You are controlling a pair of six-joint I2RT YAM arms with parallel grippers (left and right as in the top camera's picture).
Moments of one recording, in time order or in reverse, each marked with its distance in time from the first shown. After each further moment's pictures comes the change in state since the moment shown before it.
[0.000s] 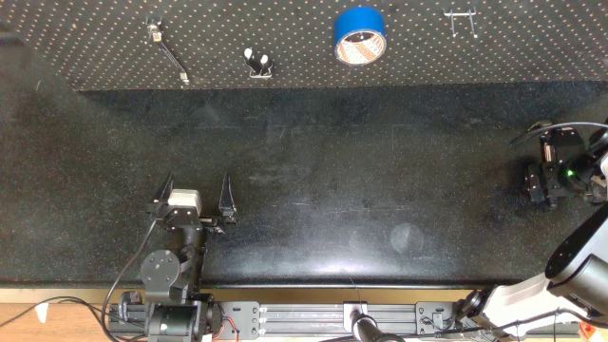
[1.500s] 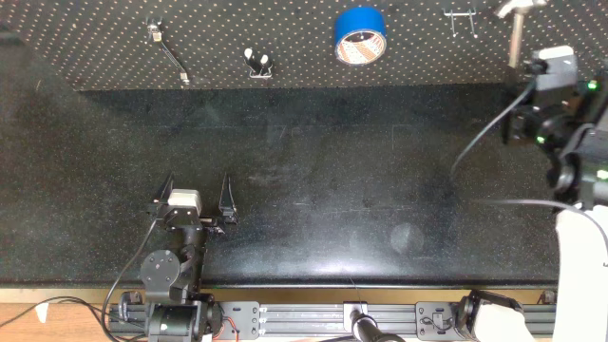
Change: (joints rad) left arm 0.000 -0.001 0.000 0.000 0.000 0.000; right arm 0.400 -0.612 -0.005 0.262 -0.351 0.463
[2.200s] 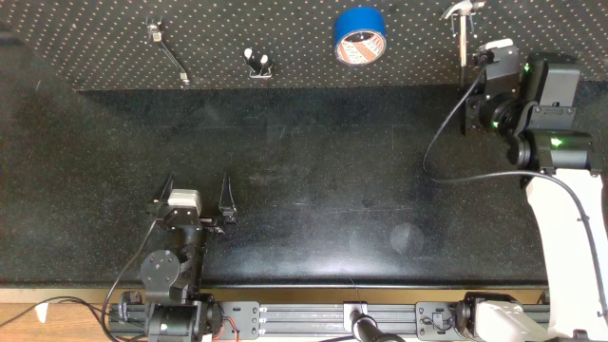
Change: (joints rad) left arm 0.000 0.000 0.000 0.000 0.000 0.000; right arm 0.160 0.159 0.000 0.030 0.076 0.081
